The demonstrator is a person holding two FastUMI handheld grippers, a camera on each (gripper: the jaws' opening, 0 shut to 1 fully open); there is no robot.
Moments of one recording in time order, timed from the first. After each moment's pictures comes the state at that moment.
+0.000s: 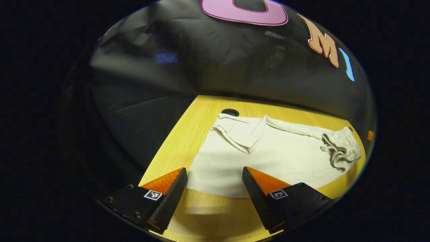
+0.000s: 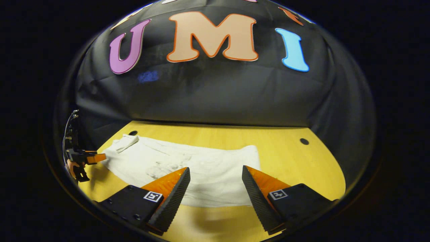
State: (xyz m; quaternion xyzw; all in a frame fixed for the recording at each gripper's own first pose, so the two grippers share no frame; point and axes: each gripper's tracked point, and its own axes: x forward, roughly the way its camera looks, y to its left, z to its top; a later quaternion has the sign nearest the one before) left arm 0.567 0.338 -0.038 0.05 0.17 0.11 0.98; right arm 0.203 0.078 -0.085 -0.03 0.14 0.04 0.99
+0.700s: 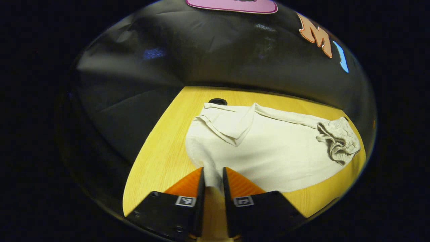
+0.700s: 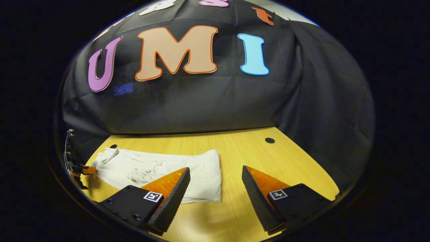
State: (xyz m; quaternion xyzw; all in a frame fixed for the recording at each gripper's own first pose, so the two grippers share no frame) left arm 0.573 0.312 -0.052 0.05 0.21 0.07 0.97; right arm 0.166 0.010 -0.058 0.00 0.11 -0.04 0.99
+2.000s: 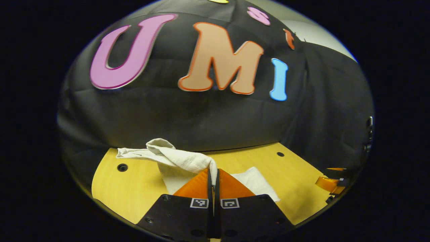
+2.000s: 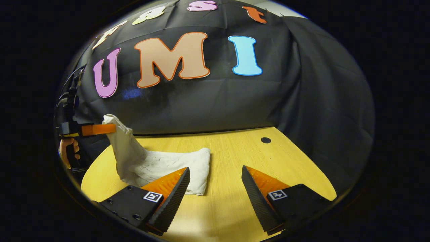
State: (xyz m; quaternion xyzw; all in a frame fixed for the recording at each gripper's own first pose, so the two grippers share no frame) left arm 0.577 -0.068 0.107 0.08 0.05 -0.13 0.99; right arm 0.137 -0.068 -0.048 0.01 0.11 0.01 0.99
